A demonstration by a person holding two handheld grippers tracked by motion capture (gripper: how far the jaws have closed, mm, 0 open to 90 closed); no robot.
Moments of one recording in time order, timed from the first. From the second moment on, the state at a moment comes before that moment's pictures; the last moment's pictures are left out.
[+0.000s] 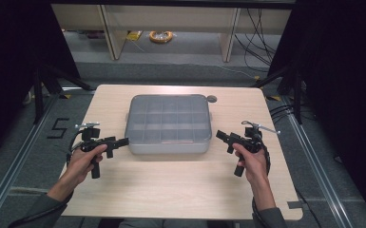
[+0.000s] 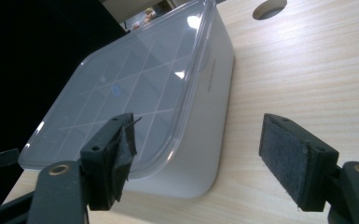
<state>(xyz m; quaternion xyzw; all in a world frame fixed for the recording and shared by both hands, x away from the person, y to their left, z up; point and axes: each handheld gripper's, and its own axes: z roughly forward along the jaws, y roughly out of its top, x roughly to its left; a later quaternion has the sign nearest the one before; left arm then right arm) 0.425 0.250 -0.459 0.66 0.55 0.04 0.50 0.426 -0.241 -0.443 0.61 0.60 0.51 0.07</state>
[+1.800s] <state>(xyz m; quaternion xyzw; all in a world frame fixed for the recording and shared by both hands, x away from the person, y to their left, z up) 0.524 0.236 -0.463 0.64 0.60 0.03 0.47 0.515 -0.205 -0.452 0.62 0.60 0.50 0.05</state>
